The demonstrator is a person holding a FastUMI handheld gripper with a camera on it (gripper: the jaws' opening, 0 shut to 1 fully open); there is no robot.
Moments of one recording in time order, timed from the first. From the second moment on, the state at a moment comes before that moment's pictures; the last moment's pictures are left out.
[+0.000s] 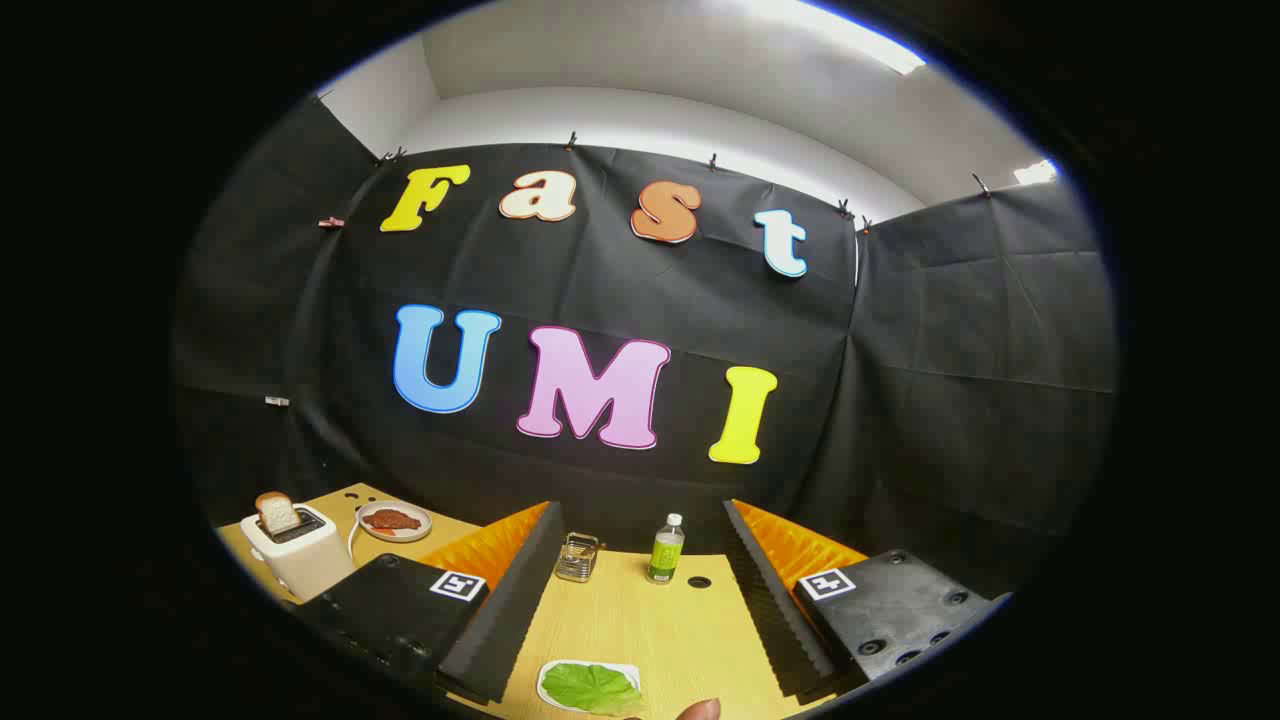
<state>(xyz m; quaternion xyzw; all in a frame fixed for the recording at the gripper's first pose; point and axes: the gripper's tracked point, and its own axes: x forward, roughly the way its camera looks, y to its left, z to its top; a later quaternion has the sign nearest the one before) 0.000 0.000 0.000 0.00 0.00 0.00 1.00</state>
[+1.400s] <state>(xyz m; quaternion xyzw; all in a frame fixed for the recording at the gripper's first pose) 0.019 0.032 -0.074 -0.02 0.11 0.08 0.99</state>
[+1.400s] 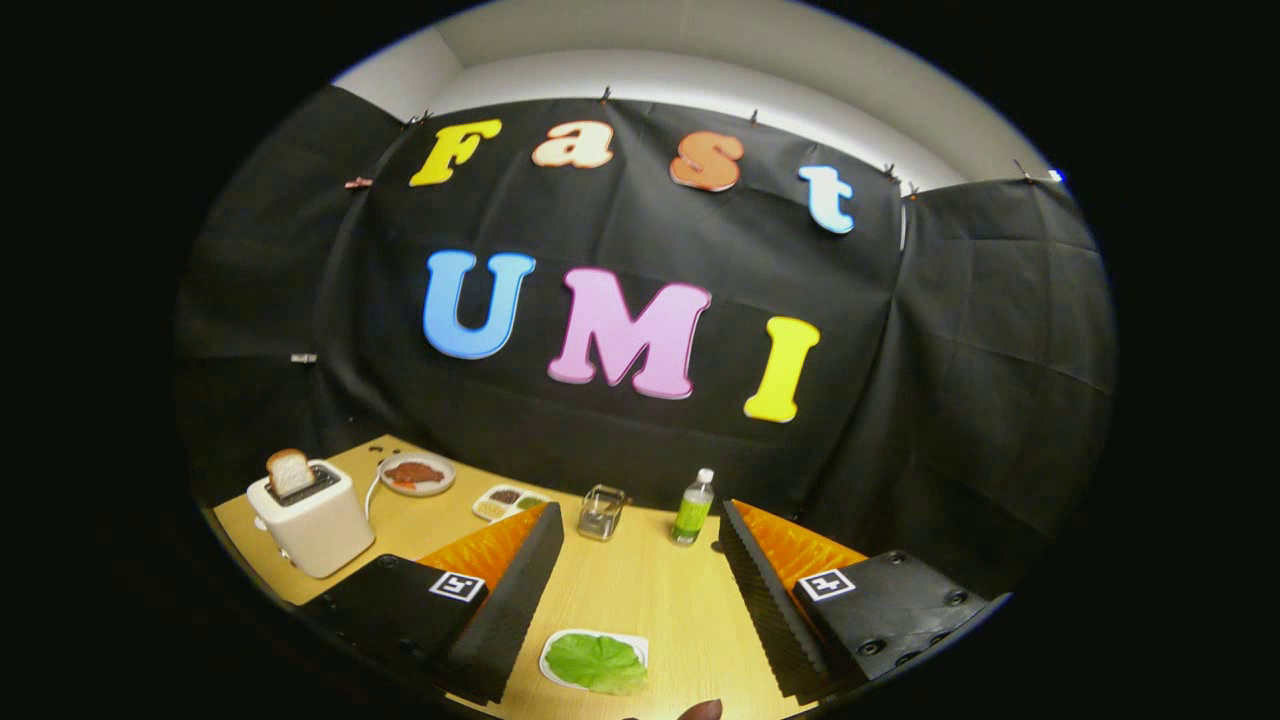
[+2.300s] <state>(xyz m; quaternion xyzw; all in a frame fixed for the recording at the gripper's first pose) 0.012 0.064 -0.394 -0.06 0.50 0.20 0.84</state>
